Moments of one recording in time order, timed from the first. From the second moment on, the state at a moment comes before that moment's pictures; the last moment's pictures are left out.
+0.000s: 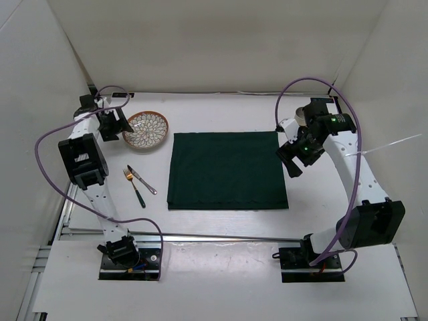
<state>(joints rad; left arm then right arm) 0.33 2.22 1.80 -0.62 0.40 -0.09 0.18 1.41 1.44 -1.32 -0.17 -0.61</state>
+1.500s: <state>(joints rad) -0.32 1.87 1.61 -0.59 0.79 -0.12 0.14 1.38 1.46 -1.29 0.03 -0.58</state>
